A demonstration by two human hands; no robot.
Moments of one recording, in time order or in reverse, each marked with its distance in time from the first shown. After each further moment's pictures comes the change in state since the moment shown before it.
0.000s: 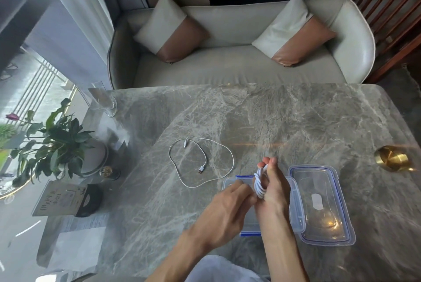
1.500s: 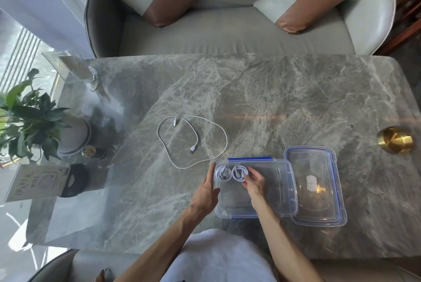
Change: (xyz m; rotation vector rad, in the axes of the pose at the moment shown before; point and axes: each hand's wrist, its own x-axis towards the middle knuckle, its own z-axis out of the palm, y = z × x) left_hand 0.002 -0.169 0.118 -0.002 -0.083 -0.666; right_hand 0.130 0.131 -0.102 -0.679 0.049 0.257
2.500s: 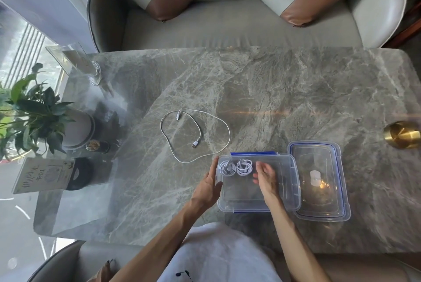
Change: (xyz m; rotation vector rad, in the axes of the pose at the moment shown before) left_hand 0.001 -0.008 0.000 -0.044 -0.019 0.041; right_hand 0.007 0.000 -0.027 -0.130 -0.025 -0.114
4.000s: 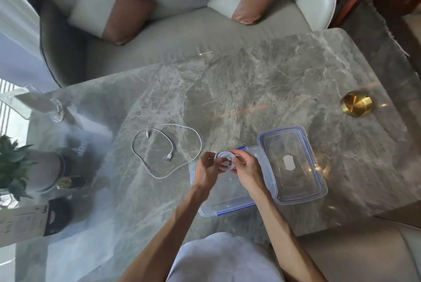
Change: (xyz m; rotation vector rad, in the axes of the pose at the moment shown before) left_hand 0.028 0.108 0.014 -0.736 0.091 -0.081; right_hand -0.035 -0.046 -0.032 0.085 -0.114 -0.243
